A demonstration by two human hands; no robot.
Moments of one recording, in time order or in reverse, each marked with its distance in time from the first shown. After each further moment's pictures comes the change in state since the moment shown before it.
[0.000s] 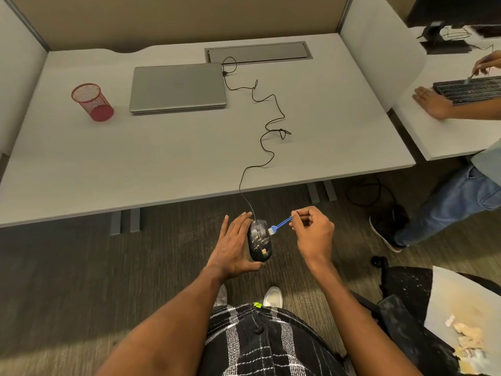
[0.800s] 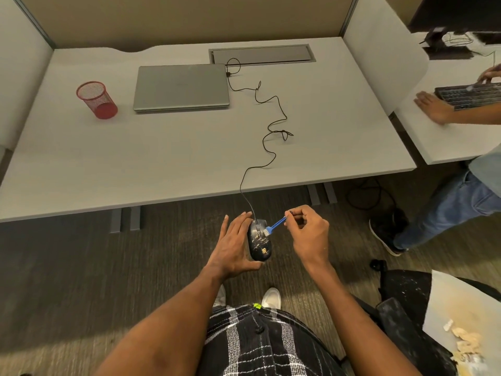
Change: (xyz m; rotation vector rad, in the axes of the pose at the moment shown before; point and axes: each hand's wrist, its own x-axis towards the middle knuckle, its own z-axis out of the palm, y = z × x) left_hand -0.002 0.000 0.000 -0.002 0.012 -0.007; right_hand -0.004 -0.011 0.002 -0.028 -0.060 -0.121
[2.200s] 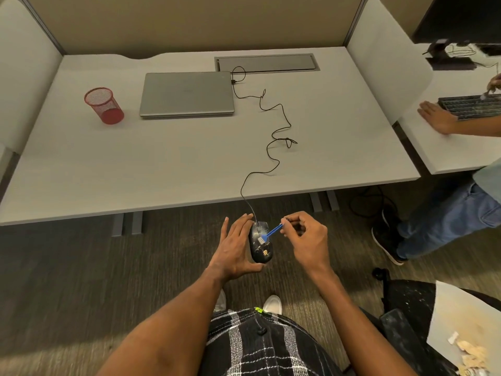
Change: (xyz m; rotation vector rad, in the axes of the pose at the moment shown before) left_hand 0.010 -0.006 -0.007 0.027 0.006 -0.018; right_hand 0.006 -0.003 0.005 0.045 -0.096 -0.070
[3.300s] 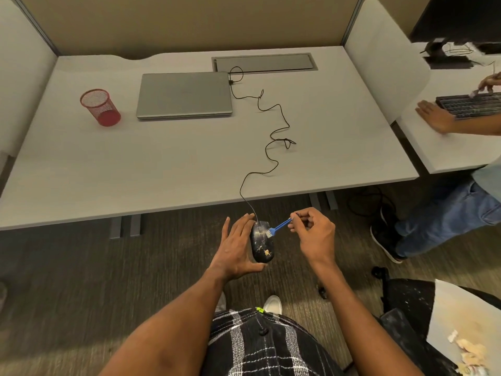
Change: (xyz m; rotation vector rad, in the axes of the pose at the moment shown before) left_hand 0.007 0.000 0.000 -0.017 0.001 0.005; right_hand 0.017 0.015 -0.003 -0.001 0.079 0.115
